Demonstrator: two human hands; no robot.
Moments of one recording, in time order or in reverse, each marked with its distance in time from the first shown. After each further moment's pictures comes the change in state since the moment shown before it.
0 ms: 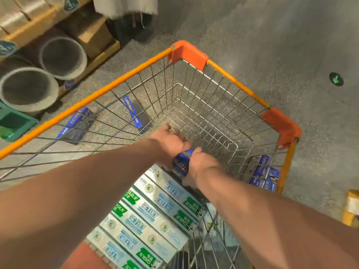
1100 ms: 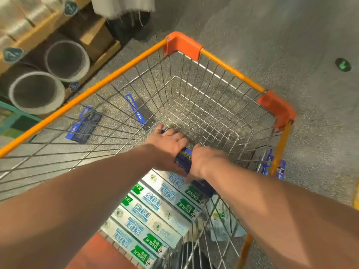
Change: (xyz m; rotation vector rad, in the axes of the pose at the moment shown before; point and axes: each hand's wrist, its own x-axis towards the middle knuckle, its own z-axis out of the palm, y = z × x) left_hand -0.037 0.034 0.000 -0.148 -0.027 -0.103; right_hand -0.039 0.014 -0.009 -0.155 -0.050 -0.037
